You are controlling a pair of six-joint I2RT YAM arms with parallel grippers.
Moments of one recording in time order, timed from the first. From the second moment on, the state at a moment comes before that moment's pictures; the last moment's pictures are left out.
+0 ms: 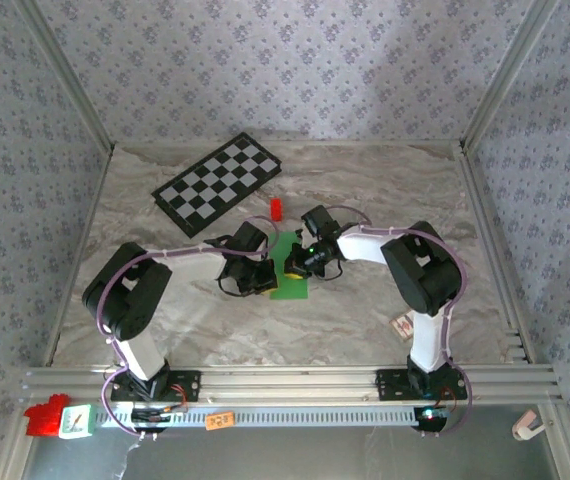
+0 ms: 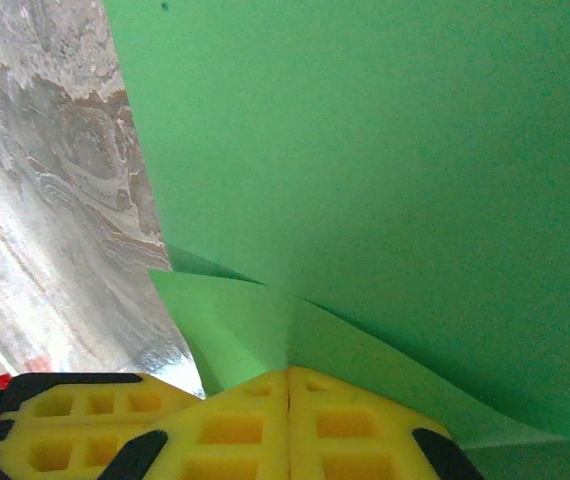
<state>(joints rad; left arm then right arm) -0.69 1.72 0.89 -0.32 0.37 -0.89 0.60 1.92 1.08 -0.28 -0.54 0.74</state>
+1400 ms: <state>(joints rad) -0.68 1.76 0.91 -0.32 0.39 -0.91 0.49 1.90 0.99 -0.16 -0.62 0.69</state>
